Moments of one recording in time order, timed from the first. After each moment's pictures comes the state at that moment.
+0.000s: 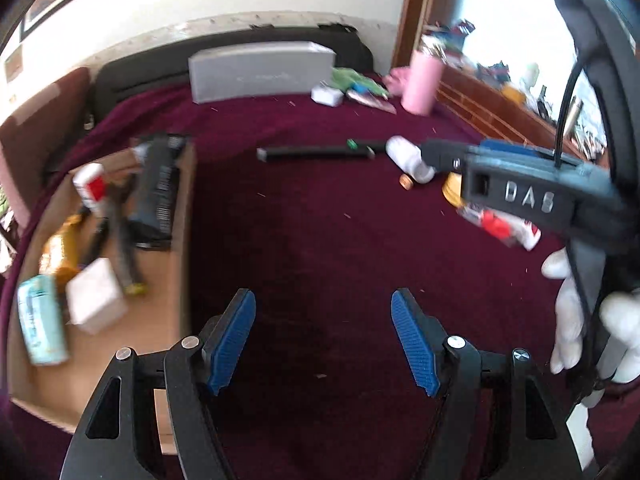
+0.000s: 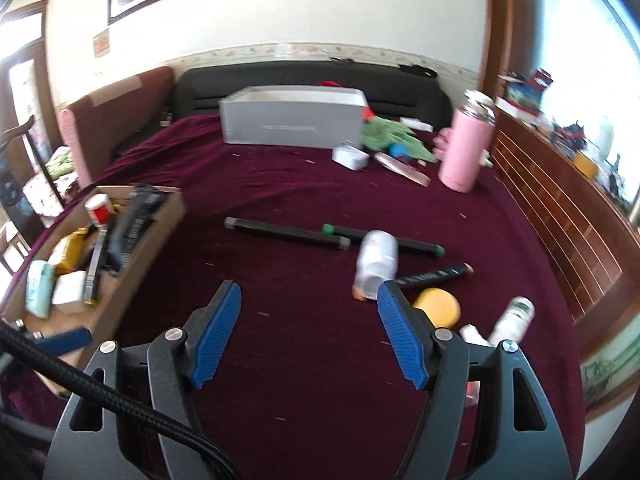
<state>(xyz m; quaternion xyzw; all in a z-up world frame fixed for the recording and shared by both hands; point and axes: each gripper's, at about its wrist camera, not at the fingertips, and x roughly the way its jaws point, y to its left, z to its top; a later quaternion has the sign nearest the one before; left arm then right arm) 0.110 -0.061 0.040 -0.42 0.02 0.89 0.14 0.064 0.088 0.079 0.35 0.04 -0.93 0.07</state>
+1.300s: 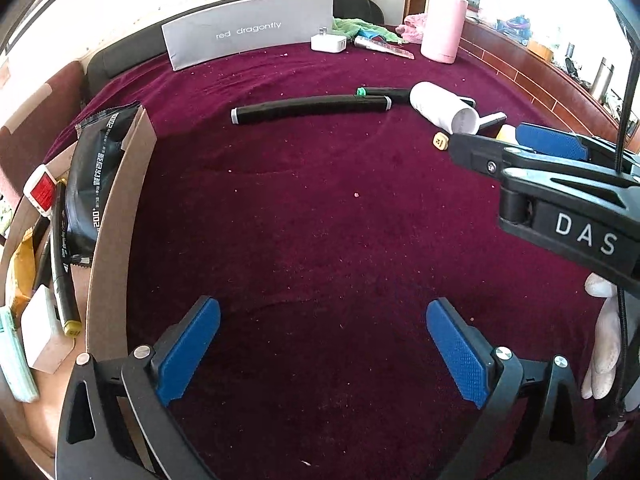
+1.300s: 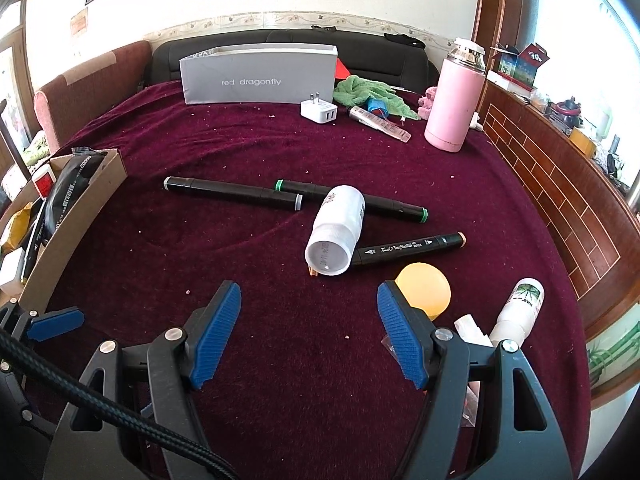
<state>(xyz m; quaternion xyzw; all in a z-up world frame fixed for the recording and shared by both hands) 0.057 -0.034 -0.008 -0.48 0.06 0.87 0.11 0.032 0.106 0.033 0.39 0.06 -0.92 0.06</state>
